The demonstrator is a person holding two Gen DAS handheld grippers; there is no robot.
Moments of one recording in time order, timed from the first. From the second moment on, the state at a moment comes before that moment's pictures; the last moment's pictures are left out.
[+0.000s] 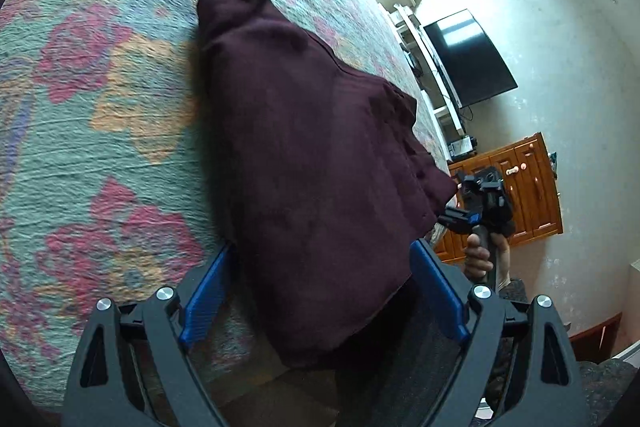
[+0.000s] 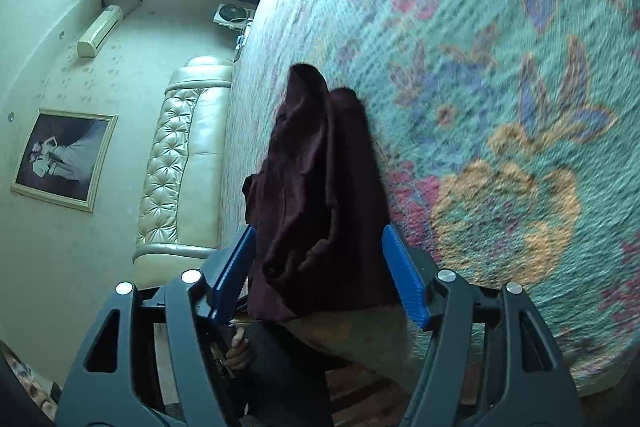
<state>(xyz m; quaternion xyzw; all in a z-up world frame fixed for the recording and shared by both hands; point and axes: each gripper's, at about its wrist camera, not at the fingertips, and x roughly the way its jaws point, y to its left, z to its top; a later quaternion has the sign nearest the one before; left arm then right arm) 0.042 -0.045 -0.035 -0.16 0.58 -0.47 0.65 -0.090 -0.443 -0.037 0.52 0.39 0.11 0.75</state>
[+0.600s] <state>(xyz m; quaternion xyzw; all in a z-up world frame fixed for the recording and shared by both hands) 0.042 -0.060 -0.046 -0.17 0.60 -0.44 0.64 -0.063 -0.400 -0.051 0.45 0.46 0.11 0.76</state>
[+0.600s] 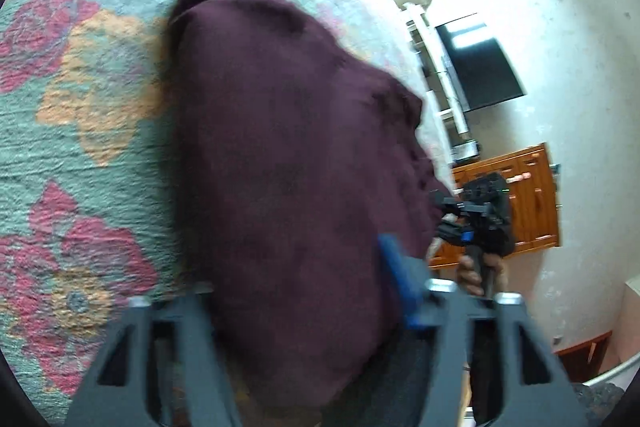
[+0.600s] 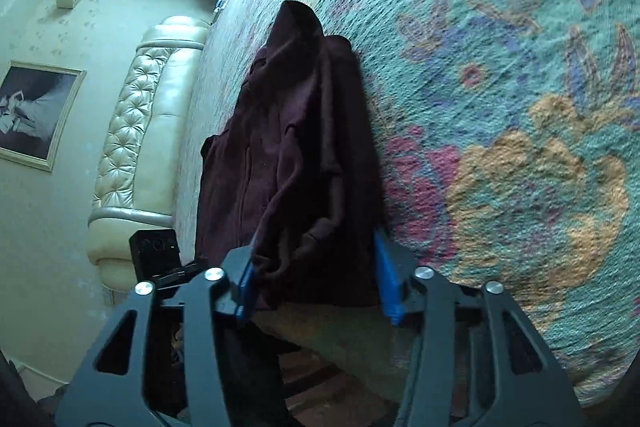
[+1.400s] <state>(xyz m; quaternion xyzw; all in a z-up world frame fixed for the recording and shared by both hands) 0.055 0.030 -0.009 -0.14 0.57 -0.38 0.71 -0.003 -0.301 -0.042 0.44 0.44 0.18 0.76</state>
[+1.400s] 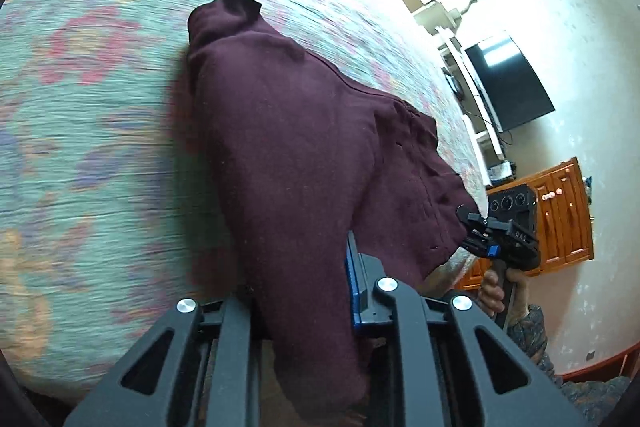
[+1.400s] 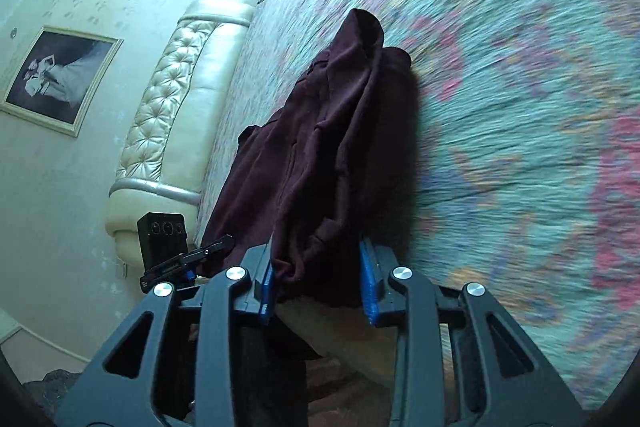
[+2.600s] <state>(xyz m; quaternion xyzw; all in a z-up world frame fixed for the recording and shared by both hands) 0.054 0.055 -0.026 -0.14 0.57 -0.38 0.71 -0.007 -0.298 -0.063 0.46 0.45 0.19 0.74</state>
